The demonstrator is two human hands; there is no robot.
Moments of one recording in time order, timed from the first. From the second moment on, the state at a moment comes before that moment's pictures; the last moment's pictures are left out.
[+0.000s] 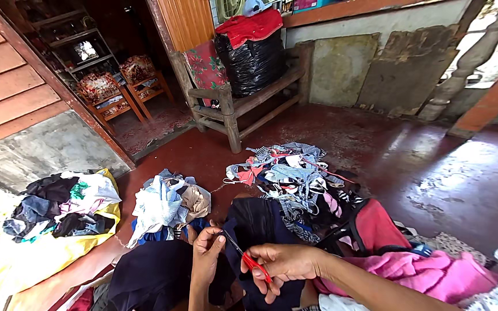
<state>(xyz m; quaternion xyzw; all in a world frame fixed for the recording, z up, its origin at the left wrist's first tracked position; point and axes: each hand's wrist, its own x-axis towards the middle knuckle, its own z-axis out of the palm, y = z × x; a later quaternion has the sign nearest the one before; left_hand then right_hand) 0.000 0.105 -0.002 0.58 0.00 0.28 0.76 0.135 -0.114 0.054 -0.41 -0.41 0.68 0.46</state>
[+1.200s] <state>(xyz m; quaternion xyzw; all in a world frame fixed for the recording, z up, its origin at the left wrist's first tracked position) 0.000 0.103 -0.006 0.55 -0.01 0.24 0.80 0.153 -0.118 0.064 -0.44 -0.43 0.66 0.43</state>
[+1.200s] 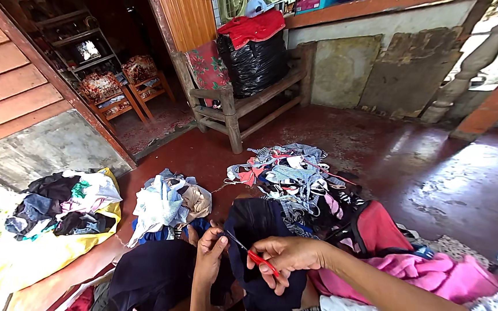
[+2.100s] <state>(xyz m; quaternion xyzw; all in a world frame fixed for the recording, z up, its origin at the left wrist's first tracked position) 0.000 0.105 -0.008 0.58 -0.02 0.23 0.78 0.148 -0.118 0.057 -0.40 -0.41 0.70 0.43</state>
